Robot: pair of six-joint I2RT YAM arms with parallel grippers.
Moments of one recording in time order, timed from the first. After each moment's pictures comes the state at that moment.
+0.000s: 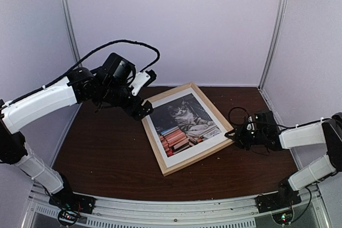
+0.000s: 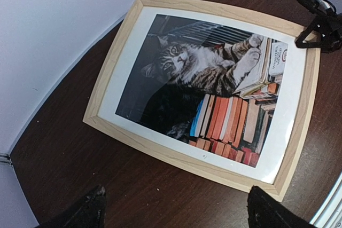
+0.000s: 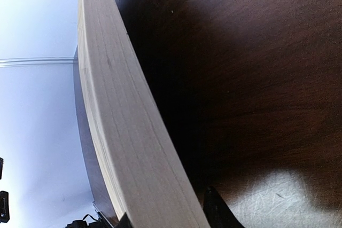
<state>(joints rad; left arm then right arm) -0.86 1.48 1.46 -0.75 -0.16 0.07 0.32 1.35 0.43 0.24 -0.40 1.02</state>
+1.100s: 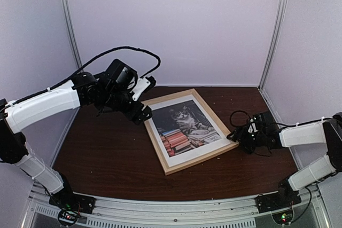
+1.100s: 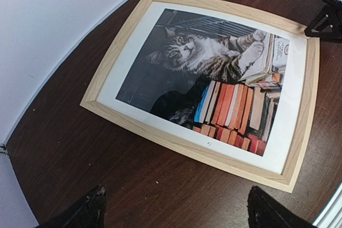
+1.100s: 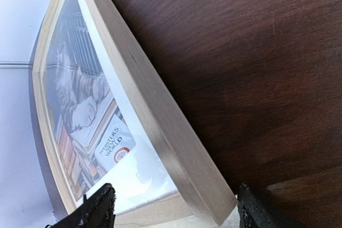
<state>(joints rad) -0.85 1.49 1.40 -0.73 -0.17 0.06 0.32 1.36 0.45 0.11 -0.27 0.91</state>
